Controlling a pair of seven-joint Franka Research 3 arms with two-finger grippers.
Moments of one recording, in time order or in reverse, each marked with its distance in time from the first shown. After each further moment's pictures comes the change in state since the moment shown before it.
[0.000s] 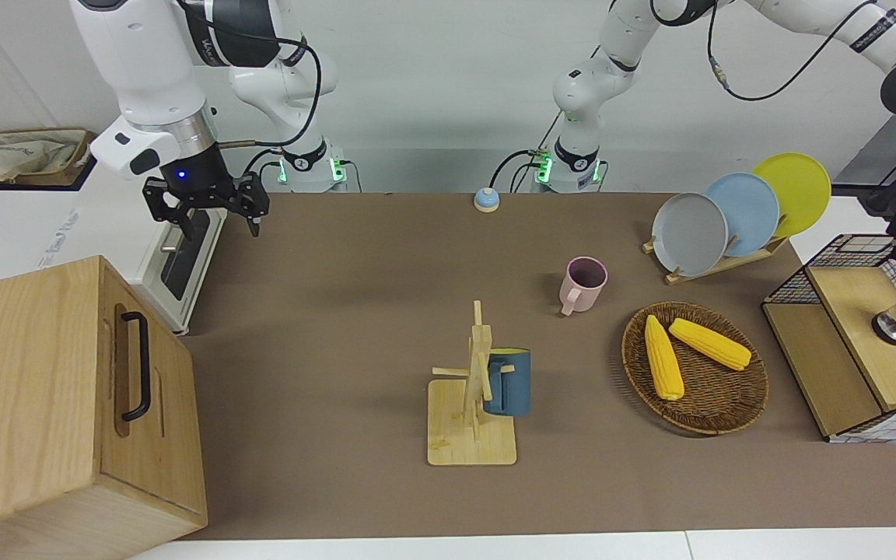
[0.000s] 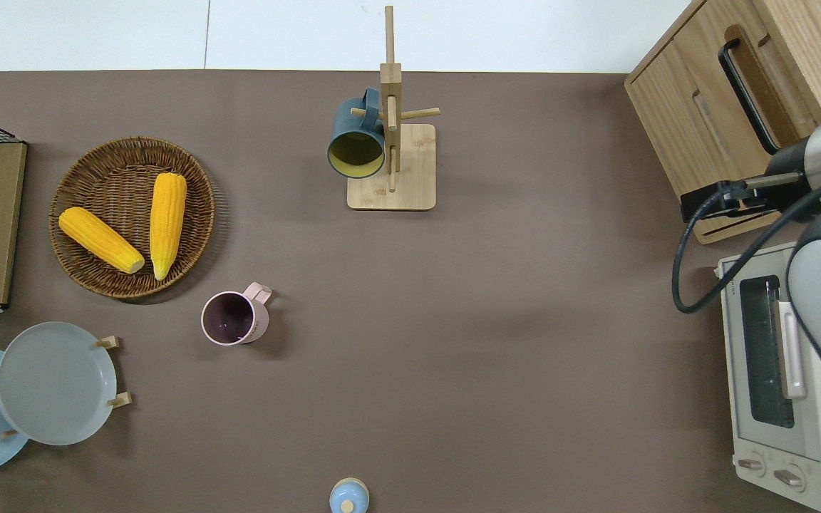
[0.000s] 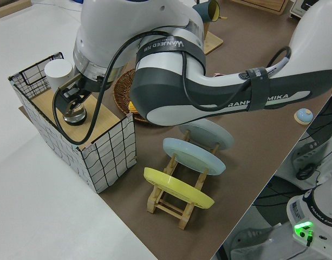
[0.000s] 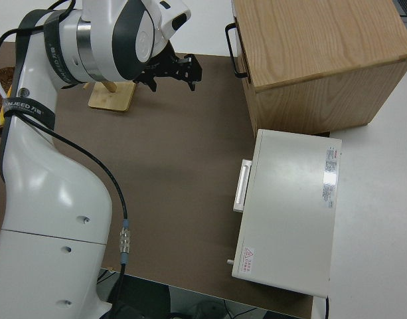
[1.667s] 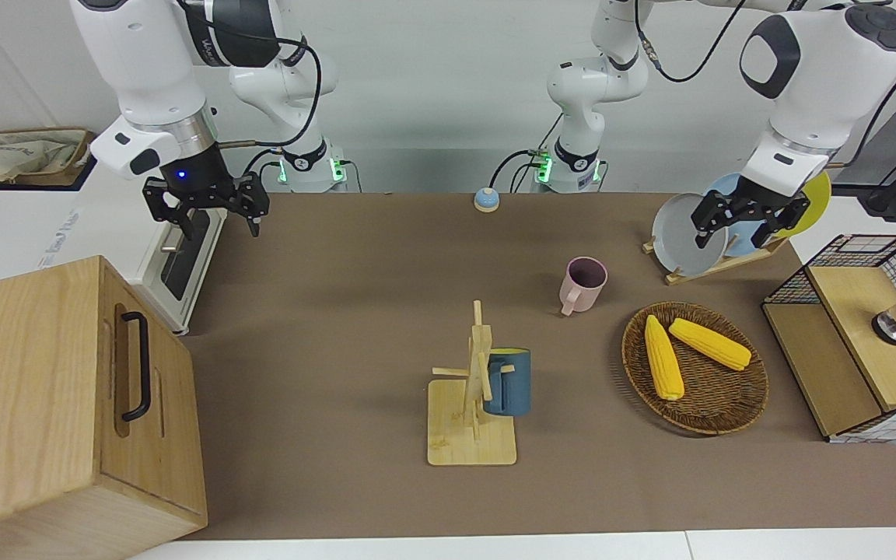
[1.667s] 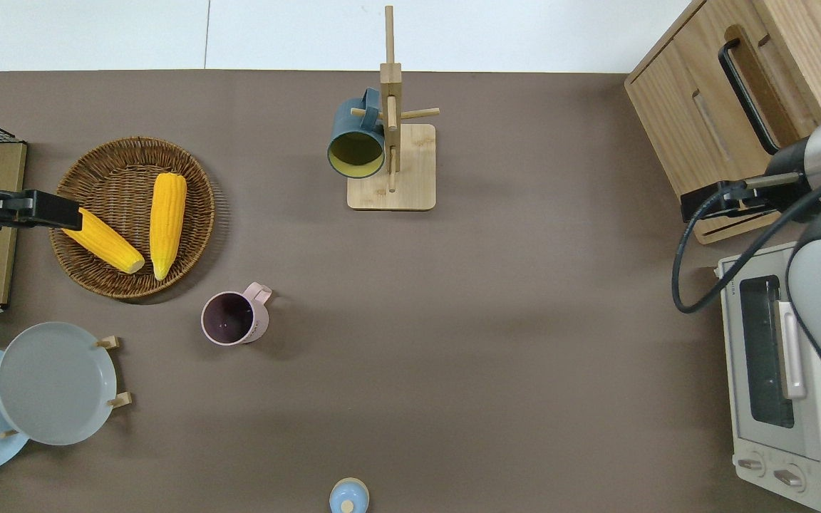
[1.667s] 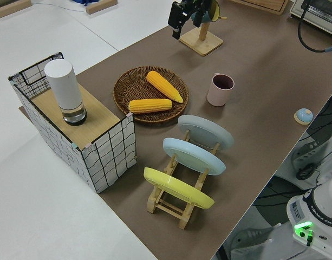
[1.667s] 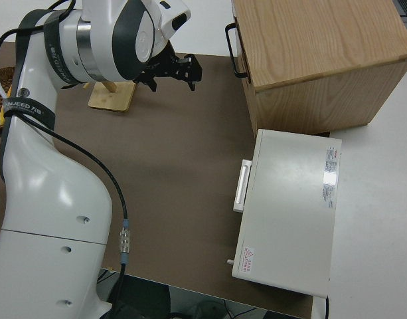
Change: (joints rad) left arm -0.429 -0.133 -0.137 0.003 0.252 -0.433 -0.559; right arm 0.000 0.000 0.000 0.000 0.000 0.000 0.000
